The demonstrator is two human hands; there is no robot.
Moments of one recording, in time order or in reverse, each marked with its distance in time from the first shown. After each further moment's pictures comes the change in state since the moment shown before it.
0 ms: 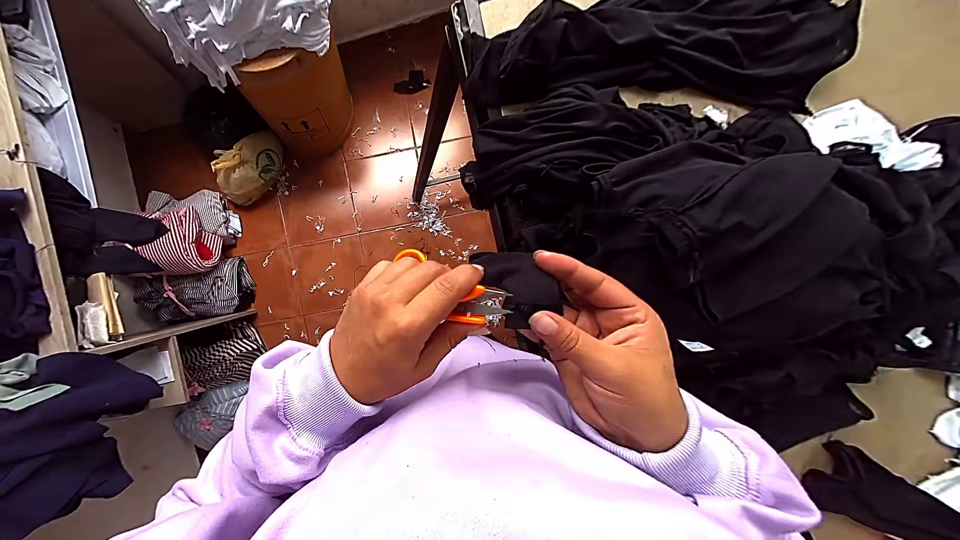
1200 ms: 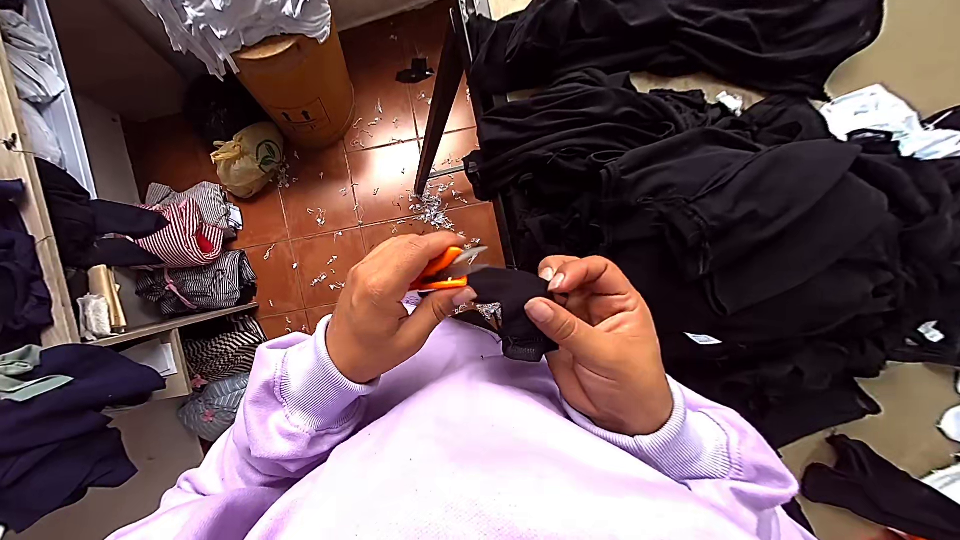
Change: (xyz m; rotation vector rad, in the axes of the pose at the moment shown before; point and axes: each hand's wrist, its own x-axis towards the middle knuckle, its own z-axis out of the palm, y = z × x) left_hand -0.004 -0.012 0.005 -0.282 0.102 -0.168; right_hand 0.003 0.011 0.002 0.056 -0.024 -0.065
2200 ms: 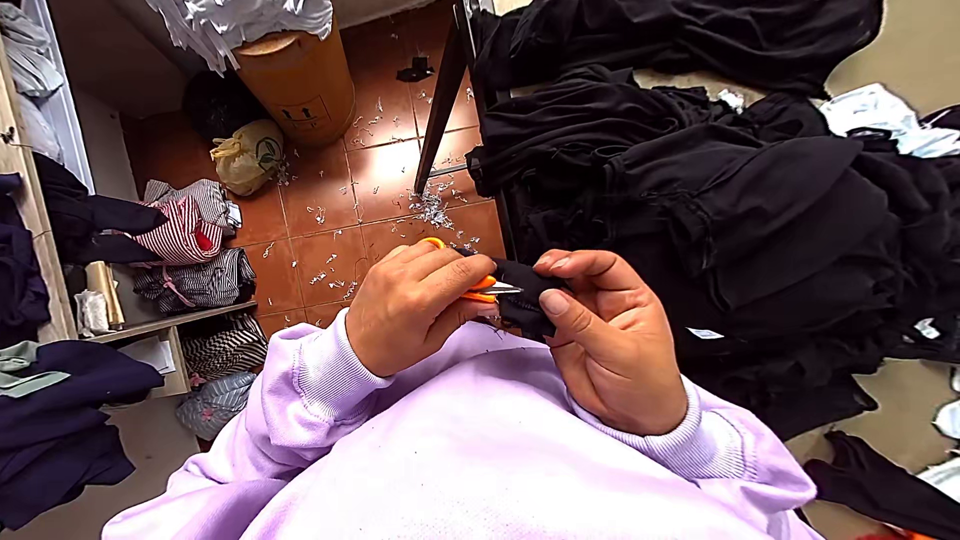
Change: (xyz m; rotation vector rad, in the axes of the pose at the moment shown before) left_hand 0.002 0.001 0.008 0.157 -0.068 0.206; right_hand -0.004 -0.005 0.003 -0.008 0.013 0.021
